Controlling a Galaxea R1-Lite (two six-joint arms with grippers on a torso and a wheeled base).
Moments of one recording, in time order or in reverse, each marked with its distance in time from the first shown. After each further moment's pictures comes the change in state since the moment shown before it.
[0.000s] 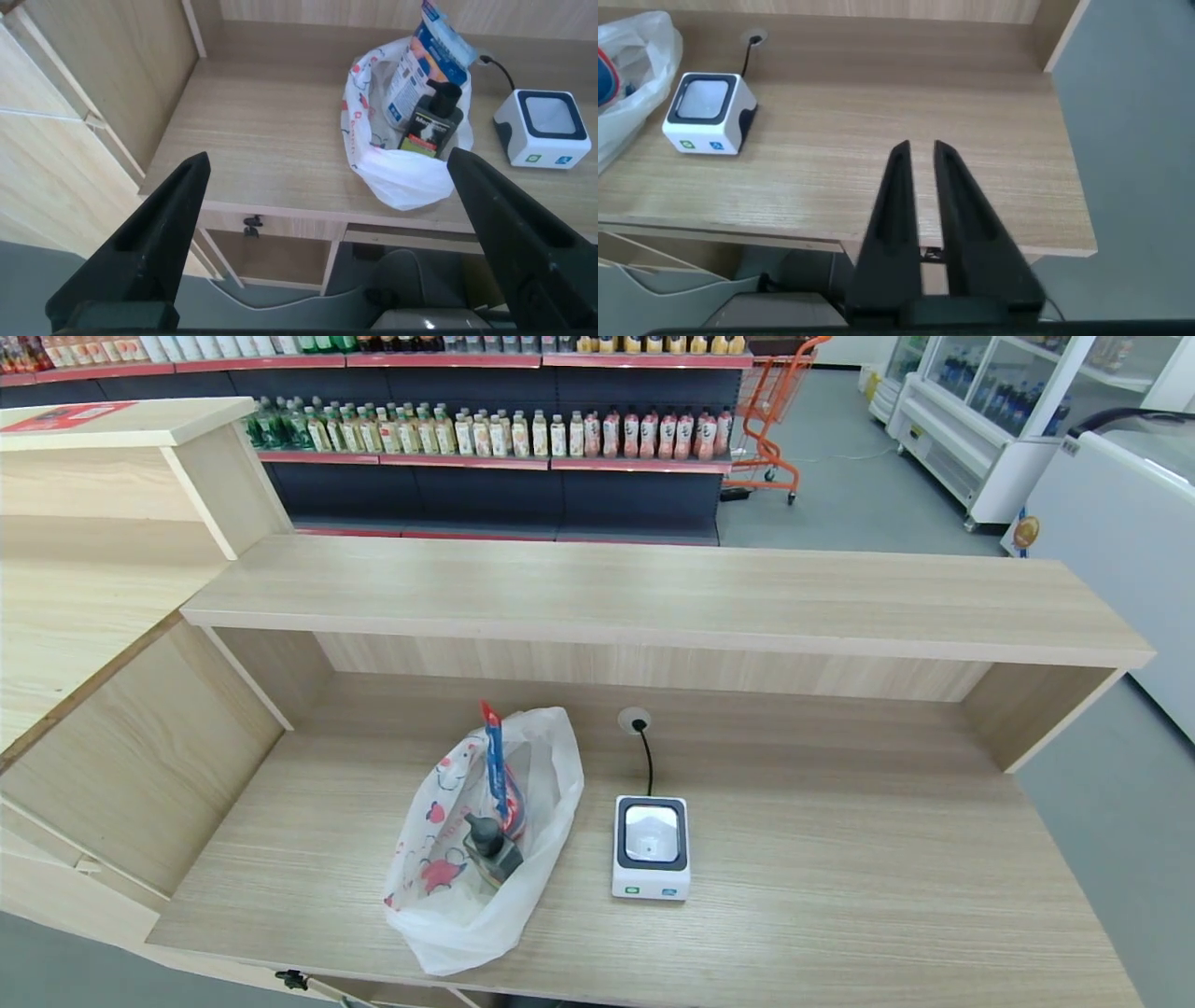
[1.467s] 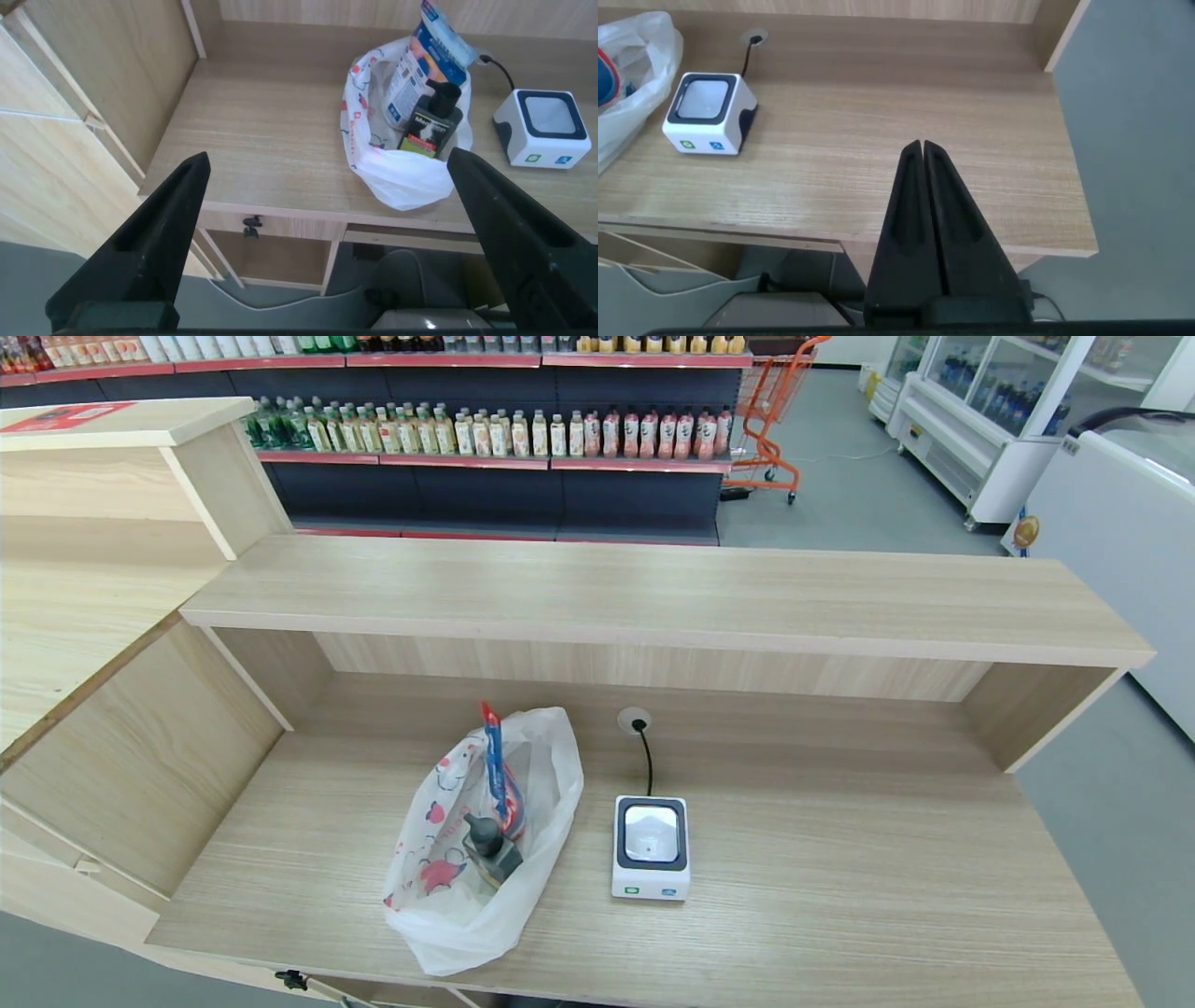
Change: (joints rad) left arm 0.000 0.000 0.000 0.000 0.000 0.000; right arm 0.000 0.001 0.000 0.000 0.000 -0.001
